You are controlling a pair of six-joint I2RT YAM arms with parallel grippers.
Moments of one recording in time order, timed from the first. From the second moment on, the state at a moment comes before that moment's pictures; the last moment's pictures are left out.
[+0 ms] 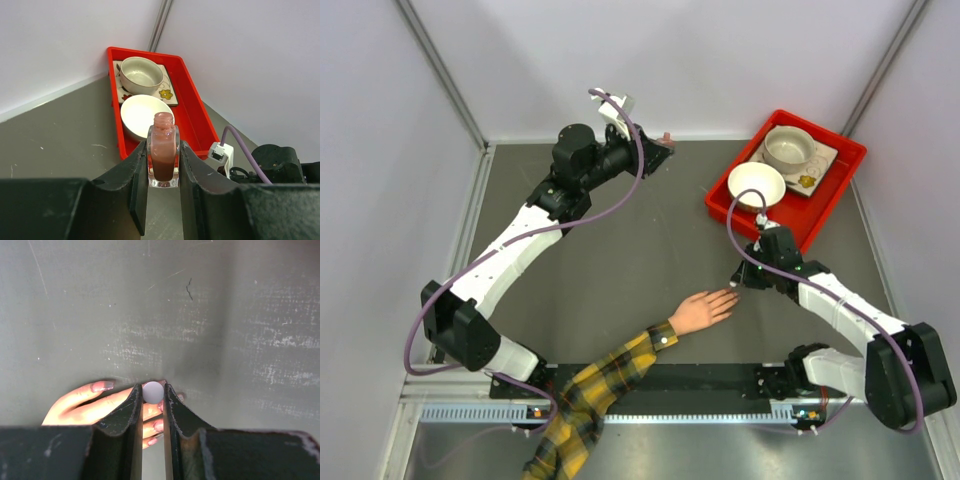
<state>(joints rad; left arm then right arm) -0.55 1.47 1.42 0.08 0.35 -0.34 0.33 1.13 0.54 -0.30 -0.11 0.47</state>
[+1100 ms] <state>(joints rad) -0.54 1.47 1.42 0.08 0.36 -0.34 0.32 1.15 0.55 -0.31 -0.09 0.47</state>
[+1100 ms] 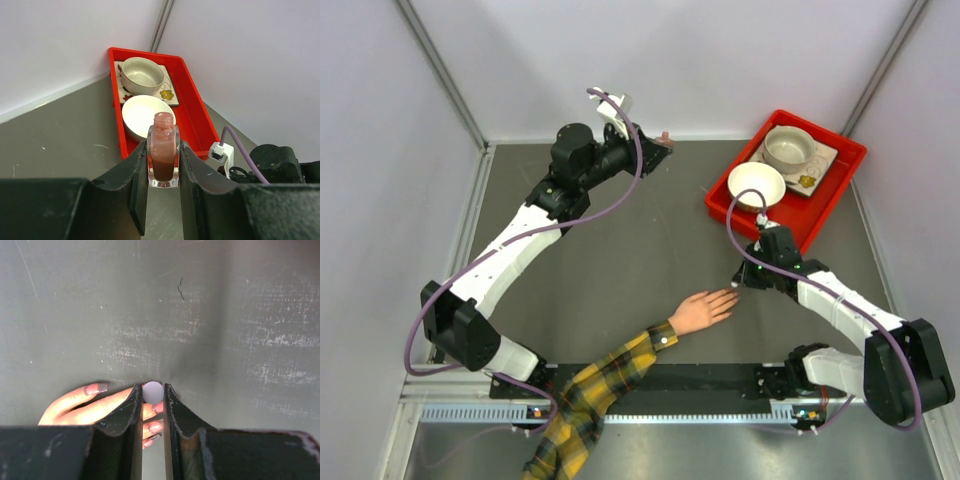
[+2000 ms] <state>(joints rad) -0.54 1.47 1.42 0.08 0.36 -0.34 0.31 1.16 0.55 -0.31 -0.09 0.47</state>
